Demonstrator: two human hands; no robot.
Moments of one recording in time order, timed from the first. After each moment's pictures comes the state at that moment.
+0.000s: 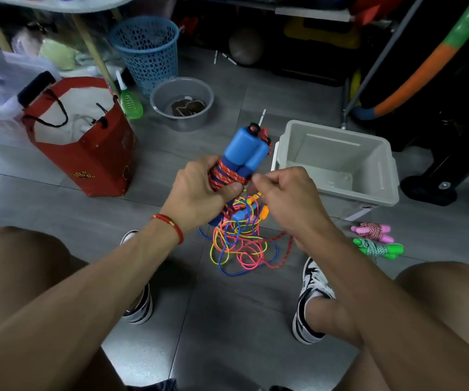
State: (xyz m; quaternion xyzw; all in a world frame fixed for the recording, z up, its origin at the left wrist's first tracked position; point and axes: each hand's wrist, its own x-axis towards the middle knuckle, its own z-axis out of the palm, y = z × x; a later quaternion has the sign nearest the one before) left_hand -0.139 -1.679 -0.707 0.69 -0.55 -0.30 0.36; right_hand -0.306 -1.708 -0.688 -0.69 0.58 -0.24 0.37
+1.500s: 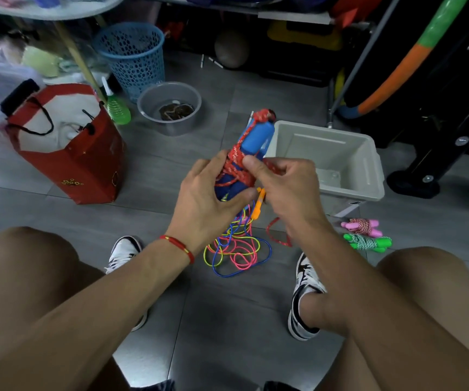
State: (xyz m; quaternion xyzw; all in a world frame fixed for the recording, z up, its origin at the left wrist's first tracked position) left_hand -0.169 -1.668 -0.709 0.65 -0.62 -0.19 0.40; right_hand -0.309 -1.719 -0.695 -0.55 0.58 -0.41 0.43
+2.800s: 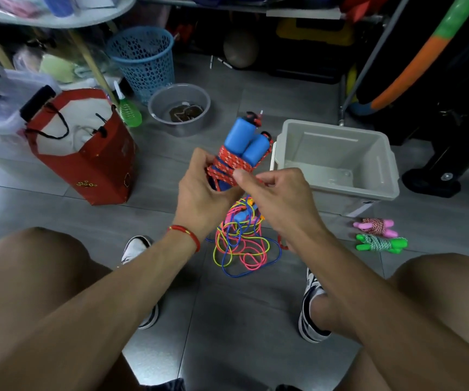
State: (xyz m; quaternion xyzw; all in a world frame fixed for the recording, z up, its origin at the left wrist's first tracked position) left_hand -0.162 -1.678 -0.726 0.66 -0.48 -0.29 0.50; right_hand -0.304 -1.697 -0.686 -0.62 0.56 -0.33 0.44
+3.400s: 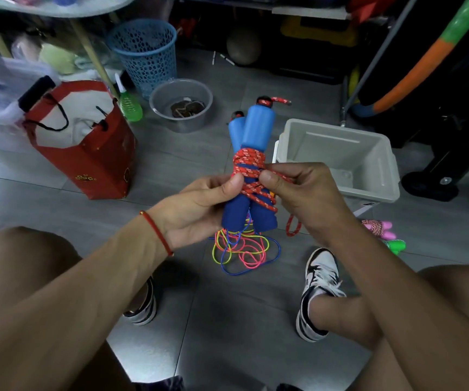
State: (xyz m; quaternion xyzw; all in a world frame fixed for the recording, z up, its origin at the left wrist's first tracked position) left_hand -0.139 -1.662 -0.699 0.33 -0.31 -0.78 0.43; right_hand -0.332 -1.713 -0.690 -0.60 0.38 -0.38 0.59
